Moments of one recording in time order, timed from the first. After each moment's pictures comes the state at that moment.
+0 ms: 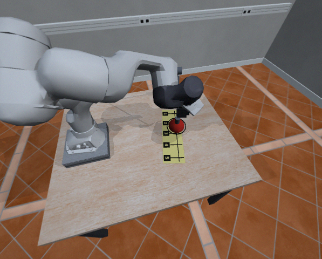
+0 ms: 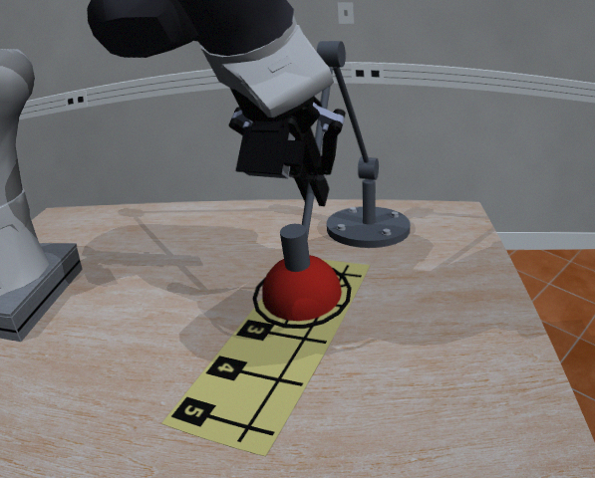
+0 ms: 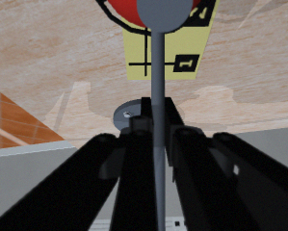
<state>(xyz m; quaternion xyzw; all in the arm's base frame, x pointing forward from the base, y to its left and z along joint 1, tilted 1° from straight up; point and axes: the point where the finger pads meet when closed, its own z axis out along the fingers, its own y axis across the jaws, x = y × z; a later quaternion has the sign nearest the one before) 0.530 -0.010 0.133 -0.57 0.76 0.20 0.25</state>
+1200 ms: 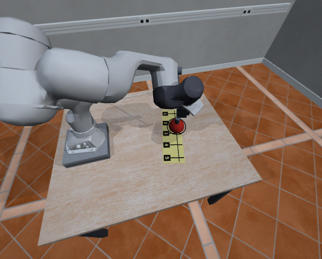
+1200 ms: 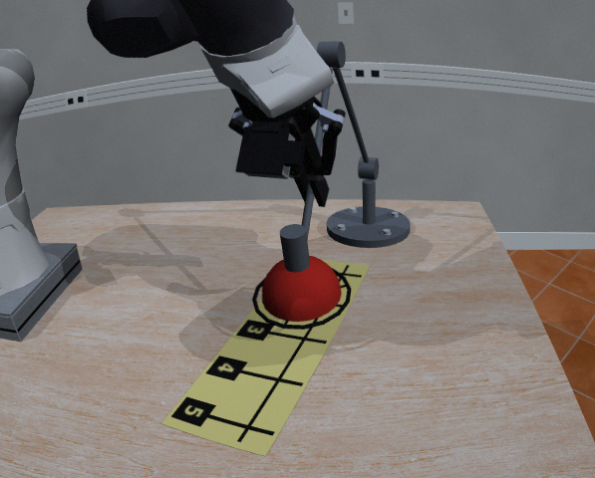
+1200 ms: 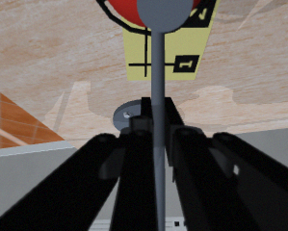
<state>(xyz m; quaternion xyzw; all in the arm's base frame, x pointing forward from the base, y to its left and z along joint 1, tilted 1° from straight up) 0.530 -0.011 0.133 -0.57 0.76 0.20 0.25</state>
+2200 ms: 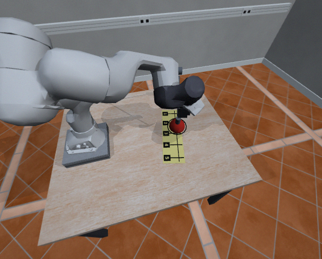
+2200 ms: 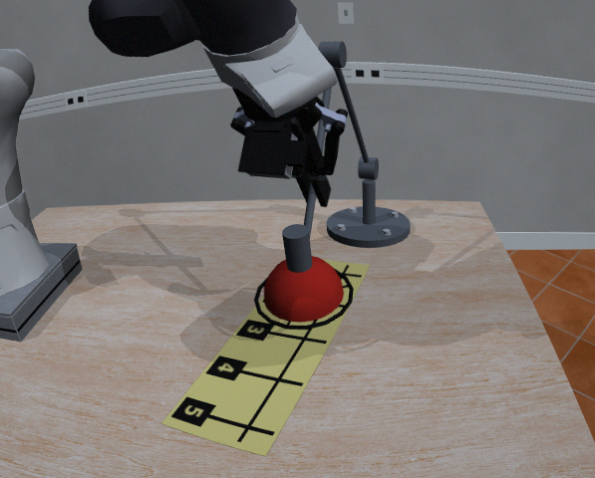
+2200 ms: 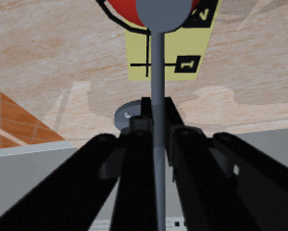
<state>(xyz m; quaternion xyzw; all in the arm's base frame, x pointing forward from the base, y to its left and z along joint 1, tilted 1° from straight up) 0.532 -0.013 0.133 -0.57 0.76 0.20 0.25</state>
